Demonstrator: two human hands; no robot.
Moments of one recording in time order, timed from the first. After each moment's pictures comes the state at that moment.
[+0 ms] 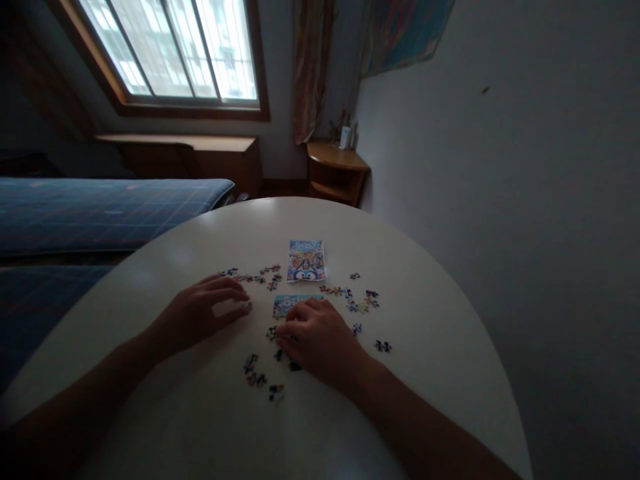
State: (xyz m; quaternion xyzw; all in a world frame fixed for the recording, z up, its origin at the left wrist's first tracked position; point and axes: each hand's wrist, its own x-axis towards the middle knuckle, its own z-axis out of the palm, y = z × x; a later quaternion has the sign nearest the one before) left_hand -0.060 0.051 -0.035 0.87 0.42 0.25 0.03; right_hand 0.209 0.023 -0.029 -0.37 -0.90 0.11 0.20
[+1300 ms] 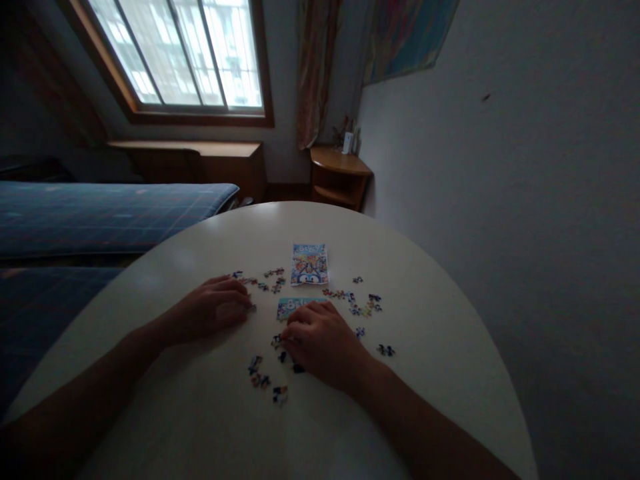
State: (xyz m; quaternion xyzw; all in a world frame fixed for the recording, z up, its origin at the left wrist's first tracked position) left_hand -0.076 0.066 -0.036 0.90 0.37 0.21 0.09; right_hand 0.211 0.024 -0.031 -0.33 -0.91 0.11 0.22
